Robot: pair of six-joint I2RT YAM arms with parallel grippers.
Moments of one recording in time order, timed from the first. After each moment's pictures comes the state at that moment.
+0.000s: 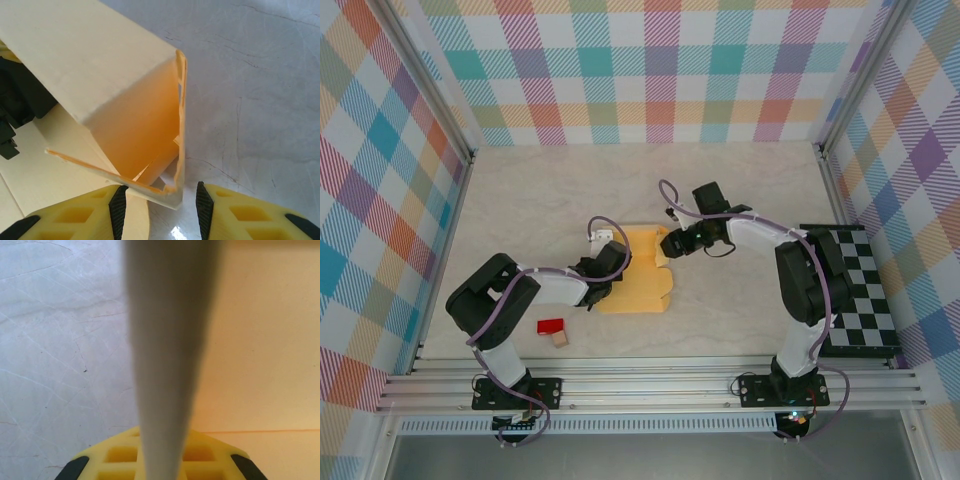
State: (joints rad) left arm -0.72 1.73 0.73 0.15 -0.58 -0.52; right arm 0.45 1.82 1.17 -0.41 -0.55 -0.05
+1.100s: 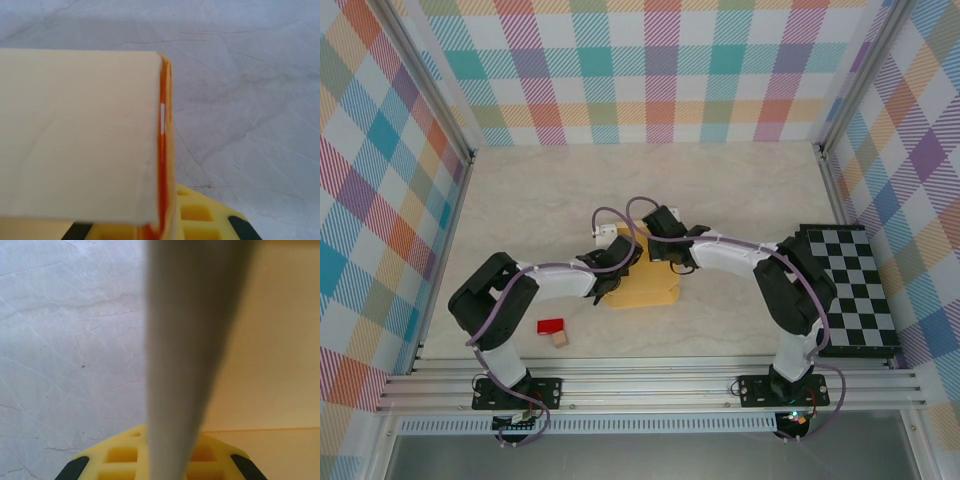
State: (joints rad) left arm -0.76 1.74 0.88 -0.11 -0.62 -0.67; right arm 0.76 1.84 1.19 -0.35 0.30 0.56
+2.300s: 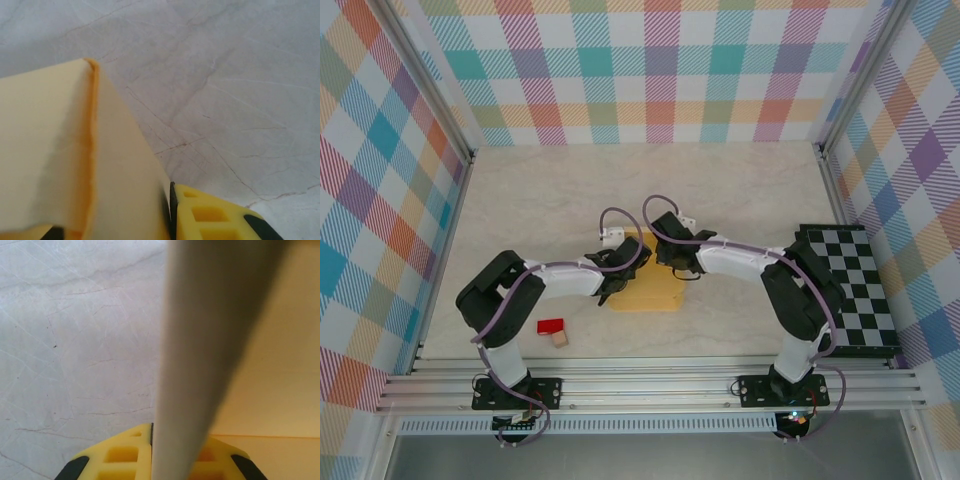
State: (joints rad) left arm -0.78 1.78 0.94 -0.19 -0.60 -0.72; right arm 0.74 1.77 1.09 -0.35 0.26 0.86
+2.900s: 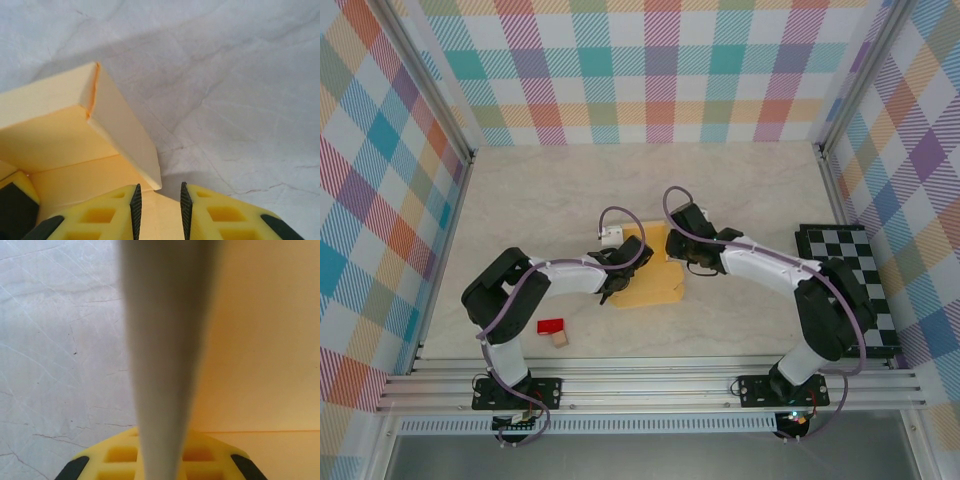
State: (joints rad) left arm -0.78 1.81 0.96 -0.22 -0.66 -0.75; right arm 0.67 1.59 1.03 -0.35 0.16 0.75
